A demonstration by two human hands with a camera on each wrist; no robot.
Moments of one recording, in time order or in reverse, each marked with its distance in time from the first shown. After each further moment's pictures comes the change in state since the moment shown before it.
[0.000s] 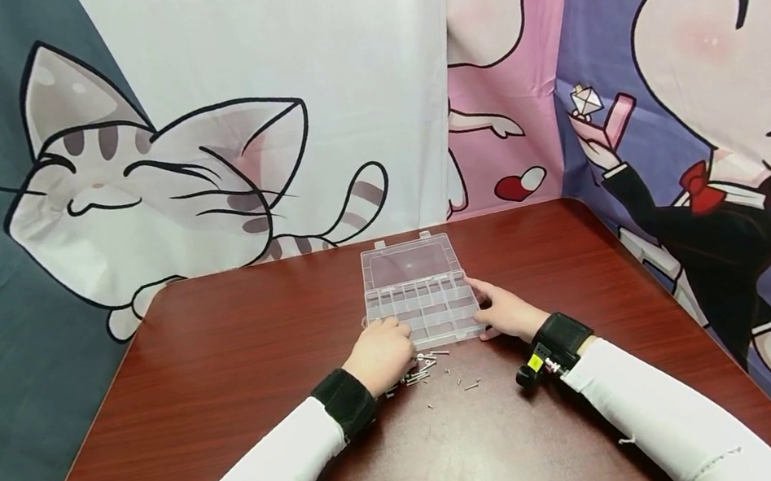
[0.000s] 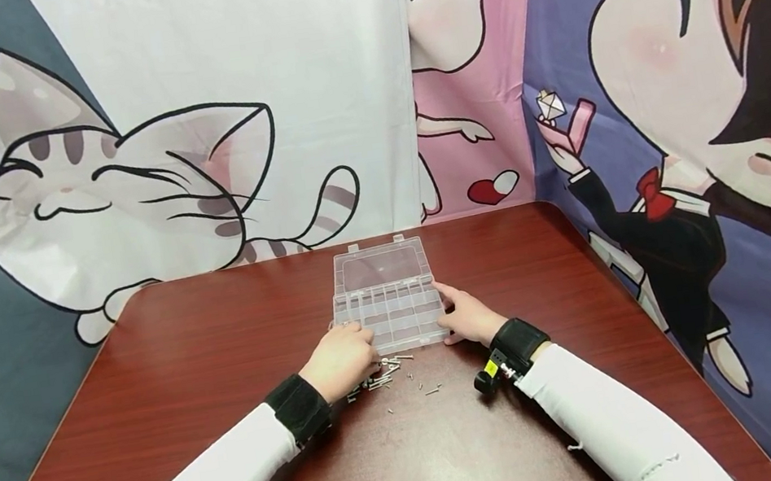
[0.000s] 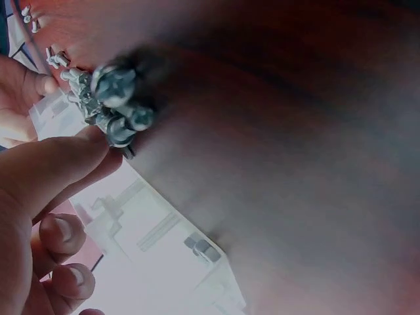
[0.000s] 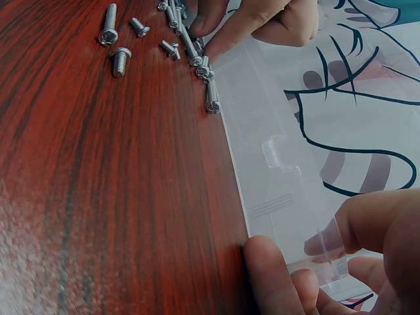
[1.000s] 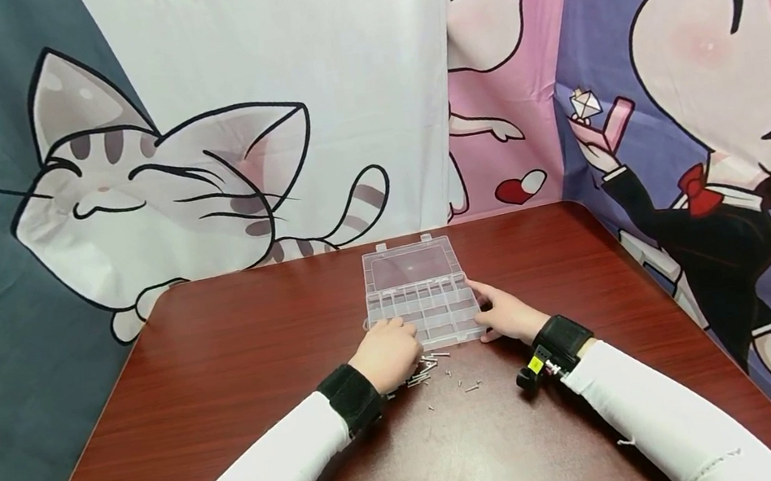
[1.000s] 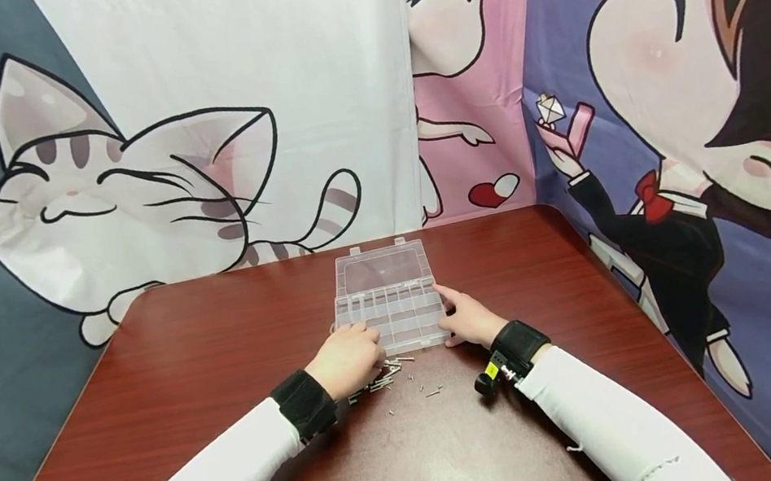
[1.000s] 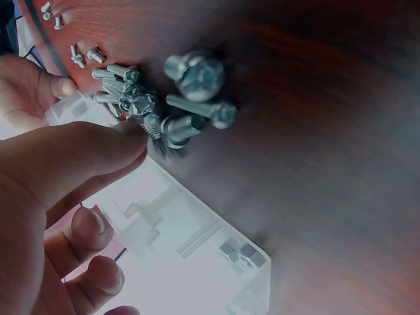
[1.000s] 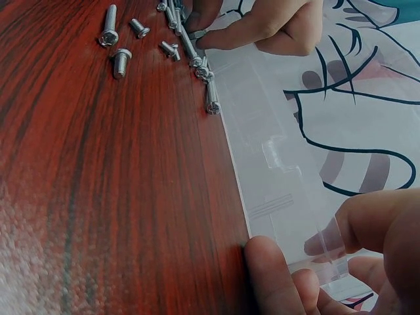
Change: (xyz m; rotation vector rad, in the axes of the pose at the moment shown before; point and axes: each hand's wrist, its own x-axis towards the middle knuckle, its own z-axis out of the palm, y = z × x) left_hand 0.007 0.003 -0.009 -0.042 -0.054 0.014; right_hand 0.001 0.004 -0.001 -0.001 -0.006 -0.024
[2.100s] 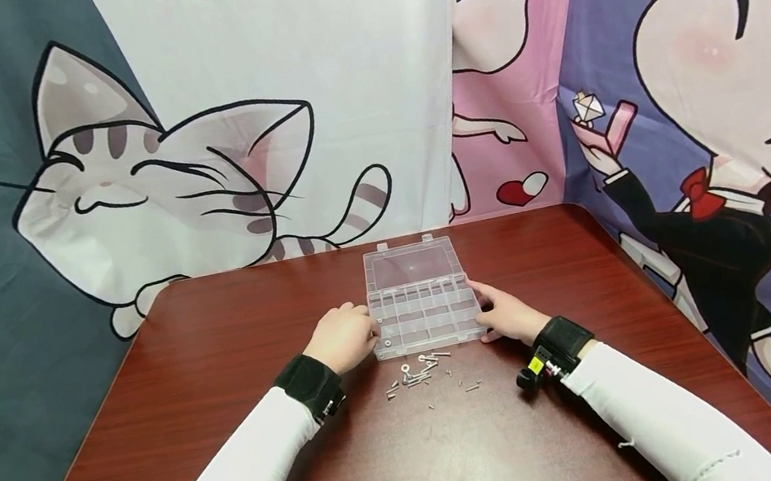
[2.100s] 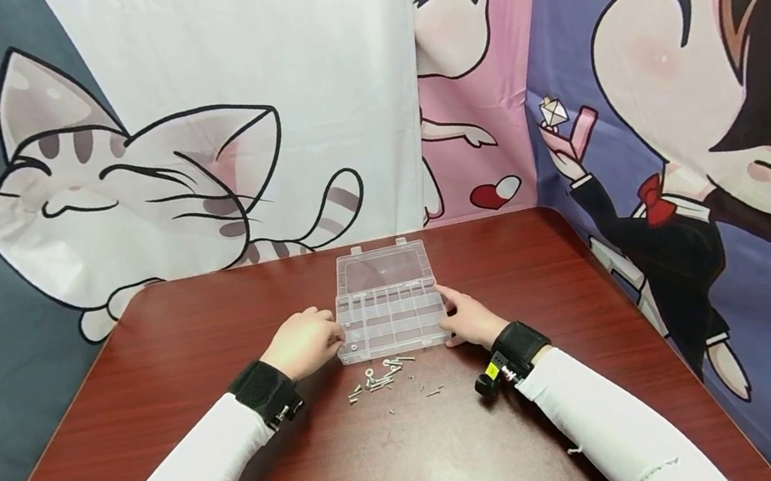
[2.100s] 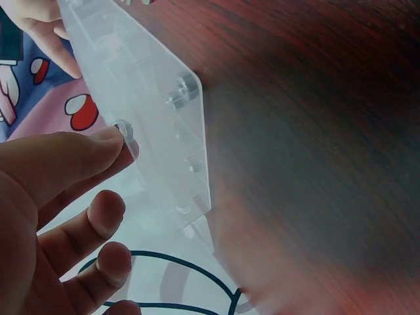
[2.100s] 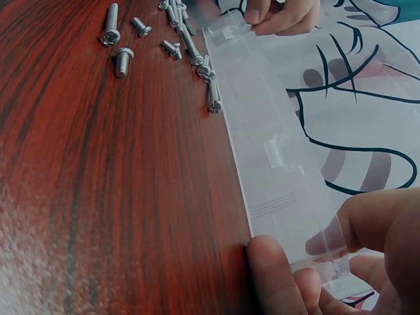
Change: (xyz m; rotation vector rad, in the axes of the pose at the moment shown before) left_hand -0.028 -0.059 0.001 -0.136 0.057 -0.189; right_hand 0.000 -0.001 0.003 -0.014 0.014 0.012
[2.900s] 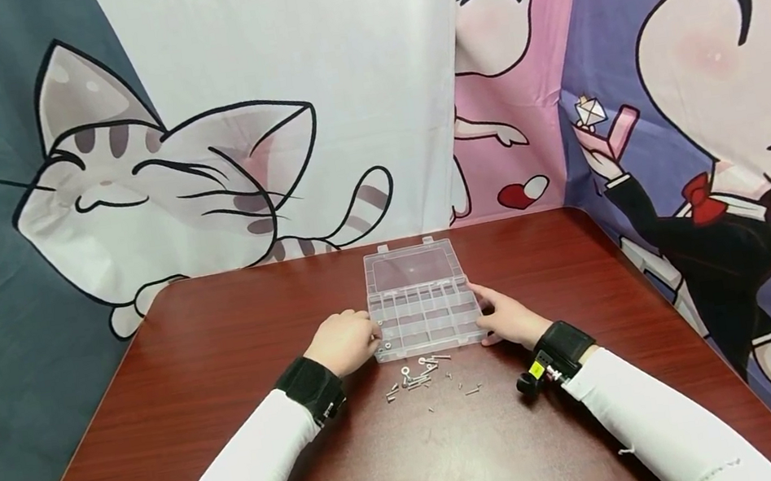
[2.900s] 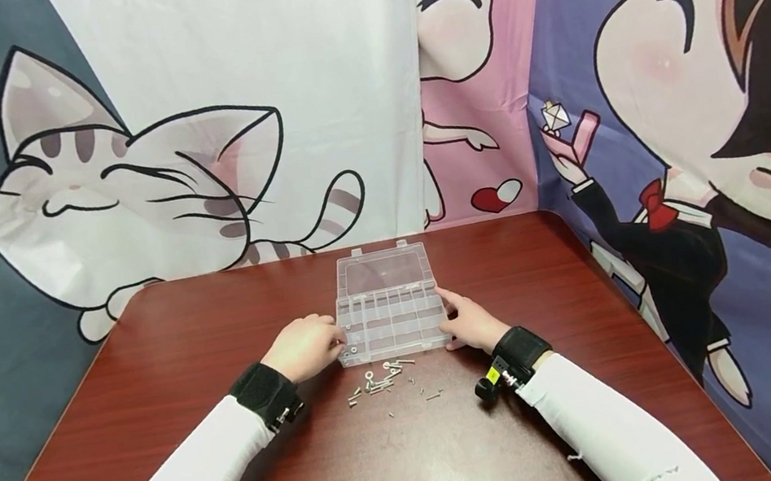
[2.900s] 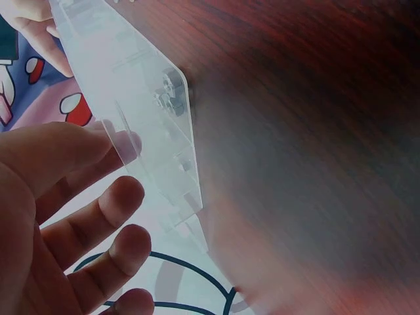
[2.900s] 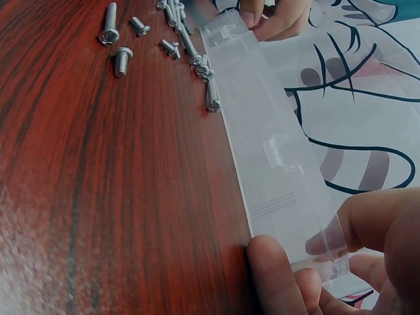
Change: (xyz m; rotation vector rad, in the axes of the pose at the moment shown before) left_hand 0.000 0.003 0.000 -0.027 -0.060 -0.033; right_hand 0.000 -0.001 0.002 0.005 0.024 0.020
